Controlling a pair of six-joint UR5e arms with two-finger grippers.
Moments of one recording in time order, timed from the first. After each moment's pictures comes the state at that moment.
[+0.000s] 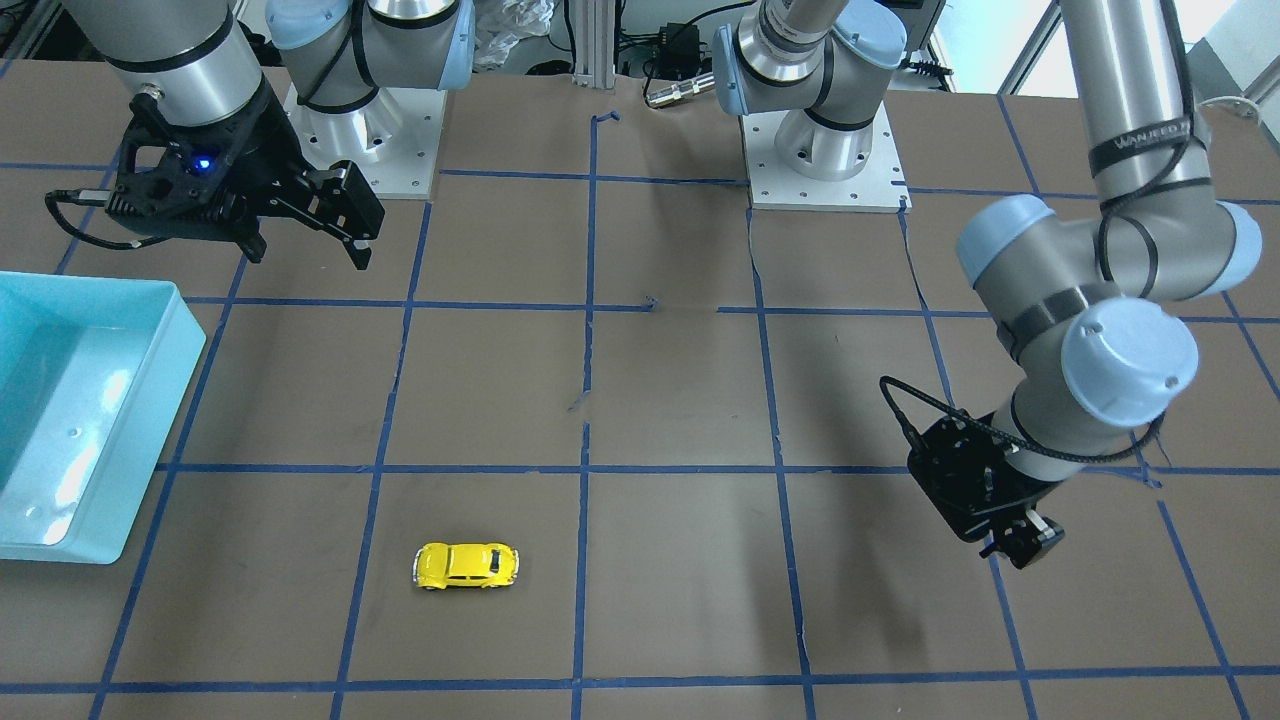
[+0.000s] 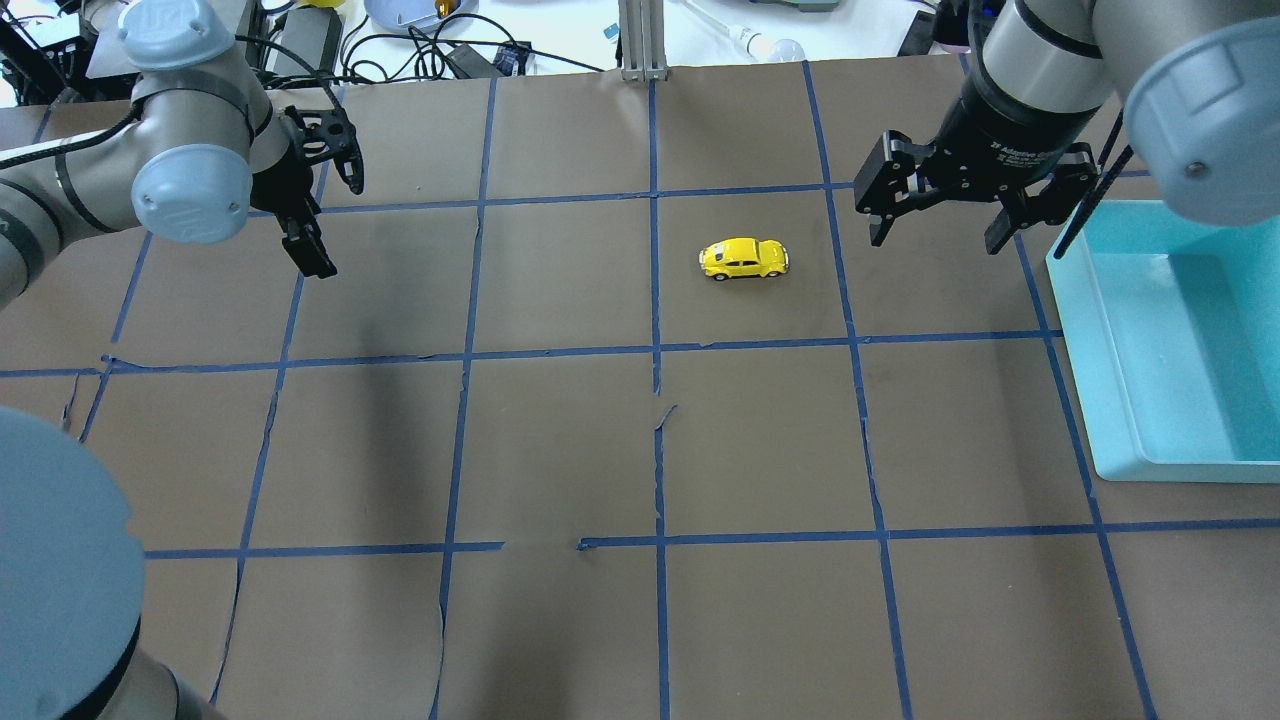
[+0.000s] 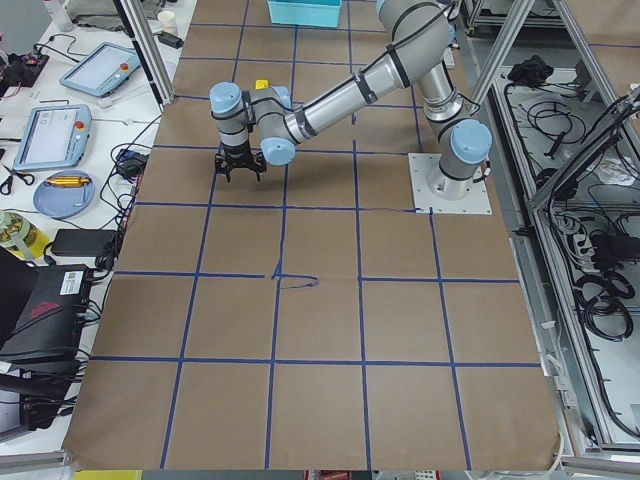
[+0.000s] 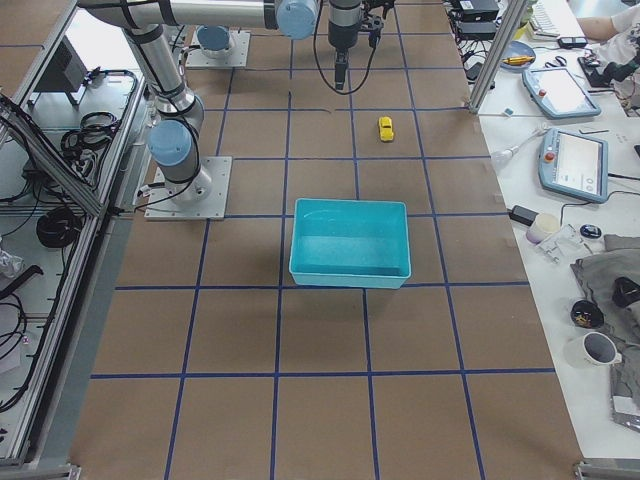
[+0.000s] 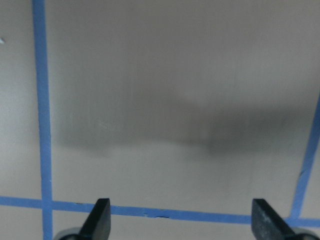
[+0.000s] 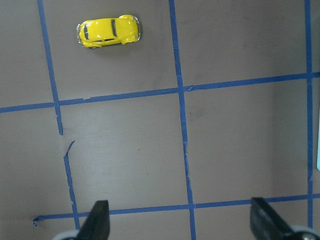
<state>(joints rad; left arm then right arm) -1.40 -1.95 -1.62 -1.07 1.64 1.24 1.56 -1.60 1.62 -1.61 -1.52 0.09</state>
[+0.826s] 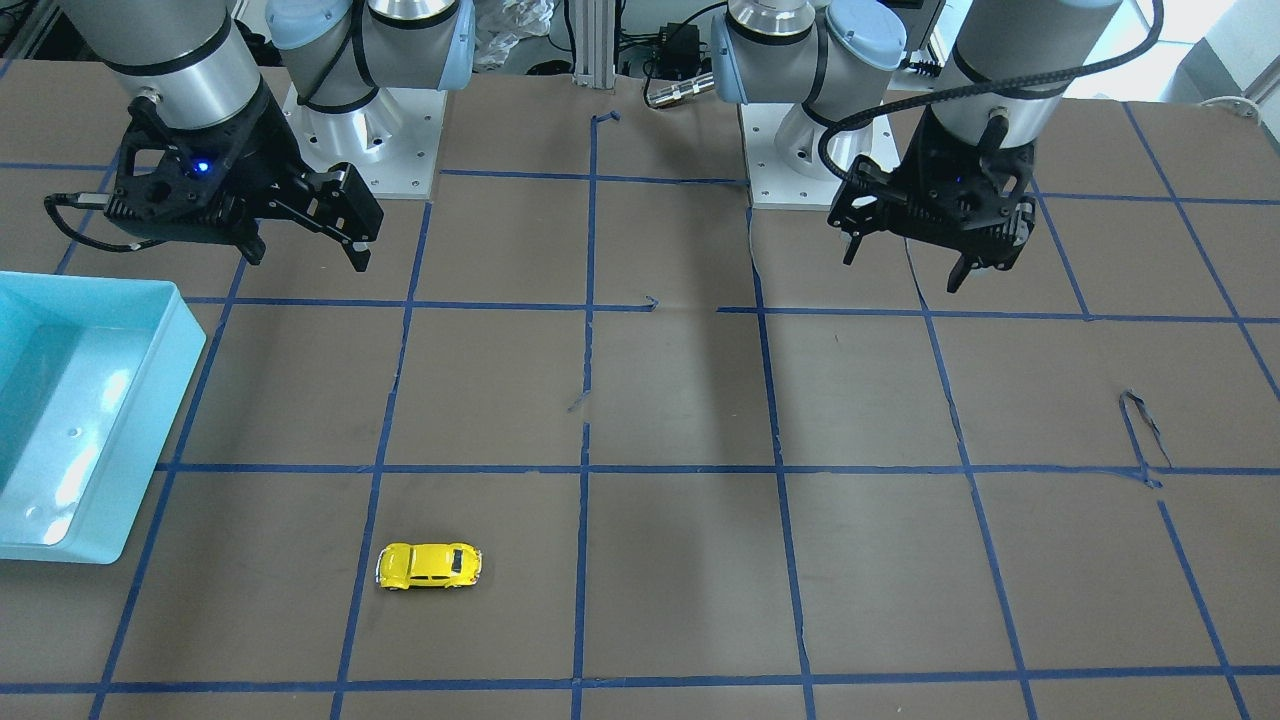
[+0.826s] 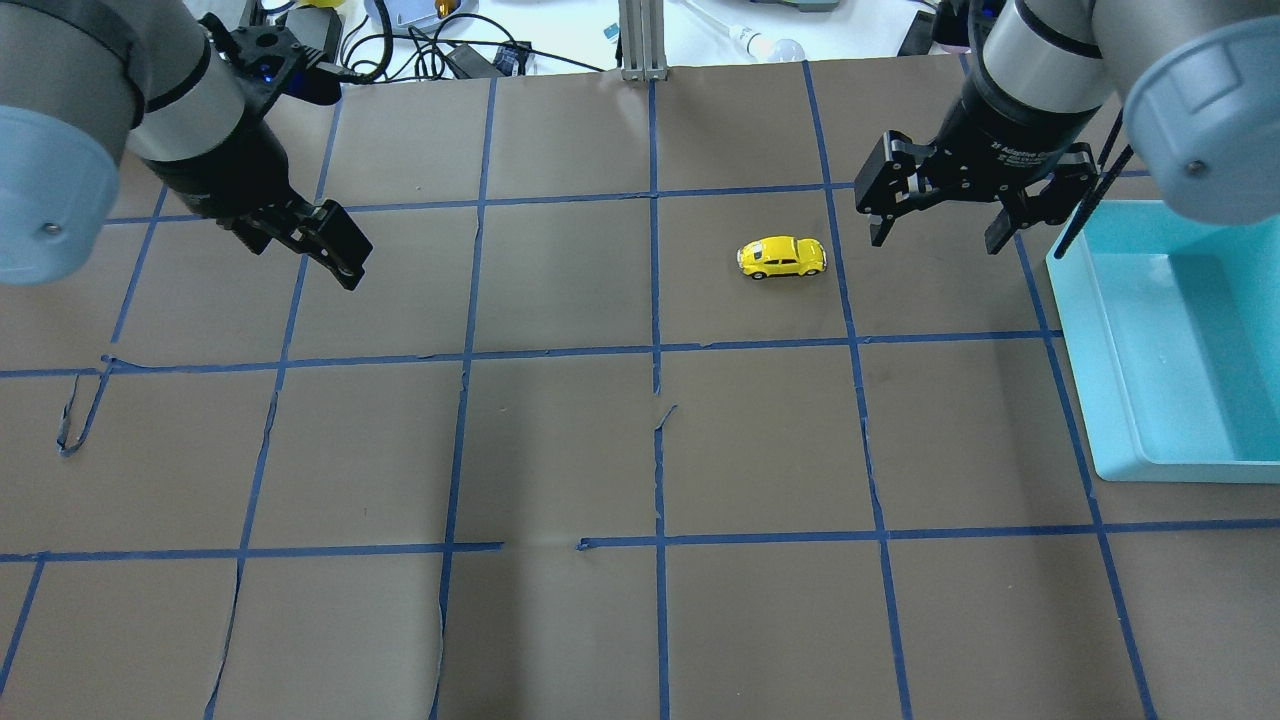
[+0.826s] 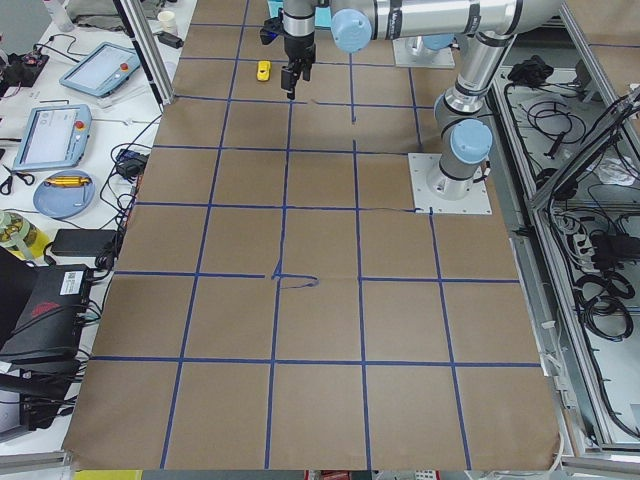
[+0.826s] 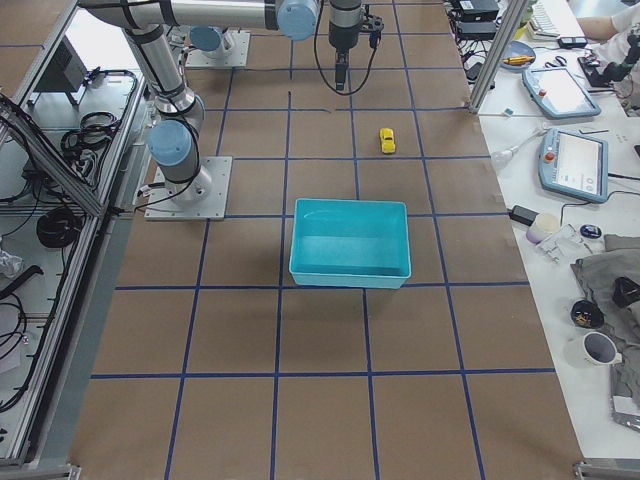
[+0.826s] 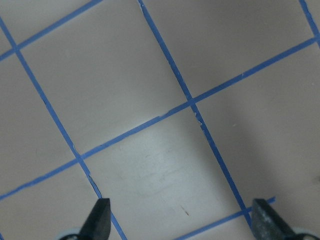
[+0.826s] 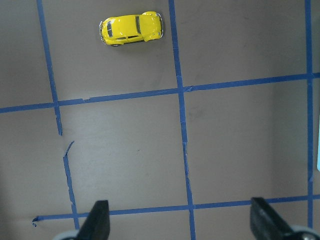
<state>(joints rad) -1.52 -1.52 -1.63 -1.54 1.61 0.32 1.56 -1.59 1.62 -1.61 -1.51 0.09</state>
